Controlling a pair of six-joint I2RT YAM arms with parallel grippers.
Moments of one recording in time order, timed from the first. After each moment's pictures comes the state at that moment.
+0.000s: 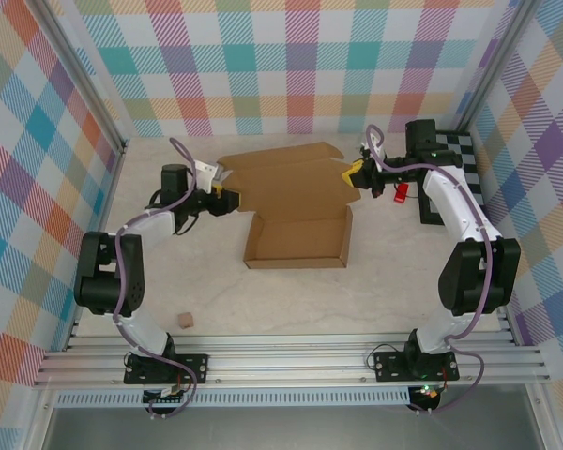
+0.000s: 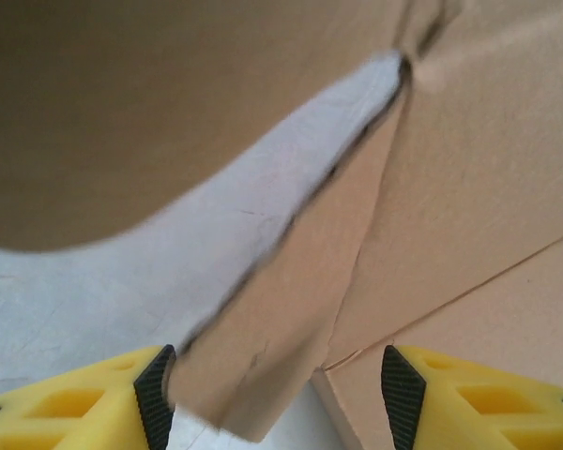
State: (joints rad) left arm -0.10 1.71 1.00 0.11 0.67 0.03; right arm 0.08 1.68 1.52 -0.77 -1.00 -0.80
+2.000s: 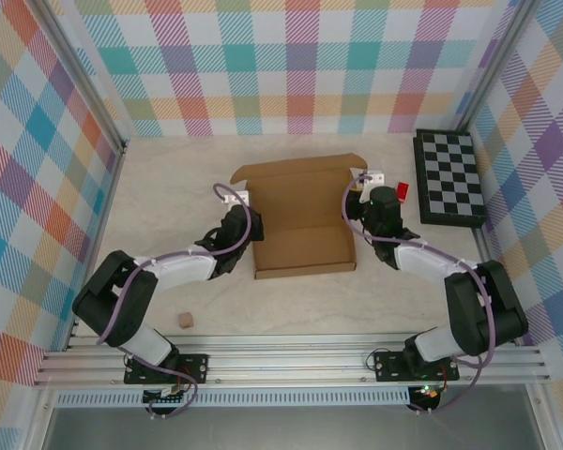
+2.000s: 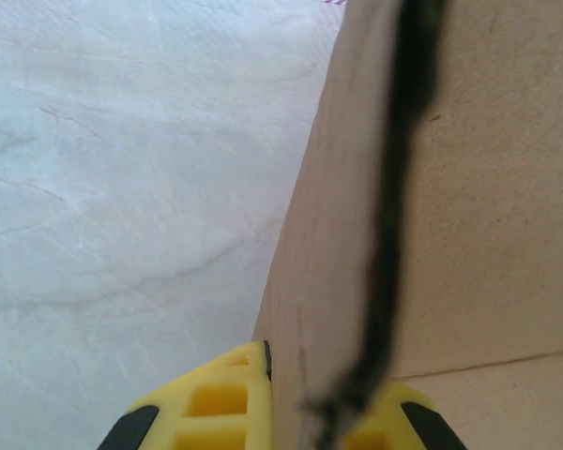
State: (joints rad) left arm -0.65 1.55 0.74 0.26 -0.39 -0.47; right arm 0.38 1.43 0.68 0.42 0.05 0.26
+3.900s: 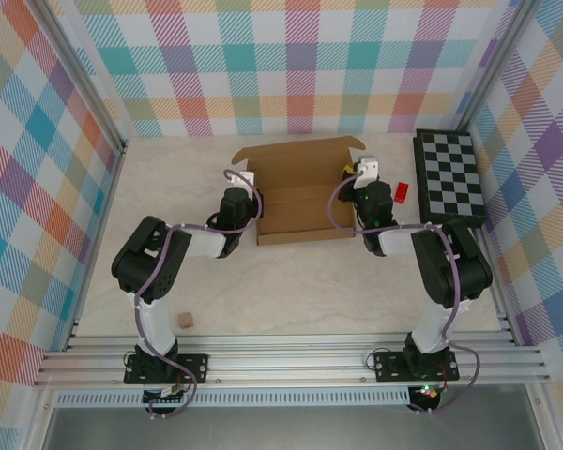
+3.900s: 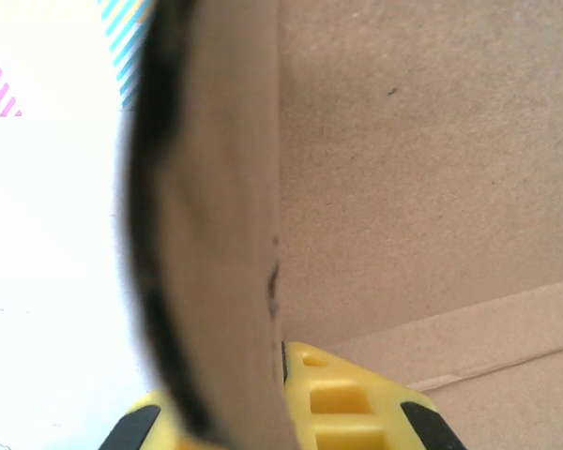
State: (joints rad) left arm -0.48 1.90 0.90 0.68 -0.23 -0.16; right arm 0.34 1.78 0.77 0.94 0.09 0.10
